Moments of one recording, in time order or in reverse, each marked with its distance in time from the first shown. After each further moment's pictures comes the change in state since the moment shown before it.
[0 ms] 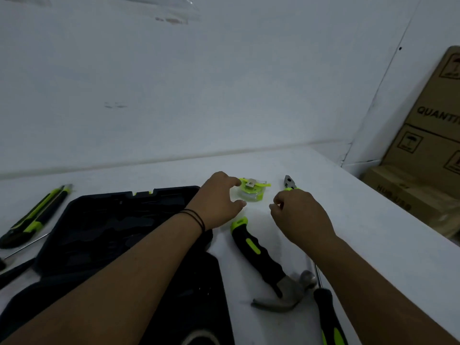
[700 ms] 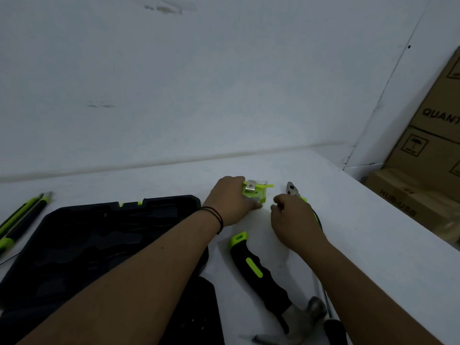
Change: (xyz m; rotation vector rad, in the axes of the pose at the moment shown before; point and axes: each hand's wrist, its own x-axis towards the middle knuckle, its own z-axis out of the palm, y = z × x) left_hand 0.055 0.000 0.030 -0.128 0.009 -0.039; right_hand 0.031 0.002 0.025 0.163 -0.043 0.093
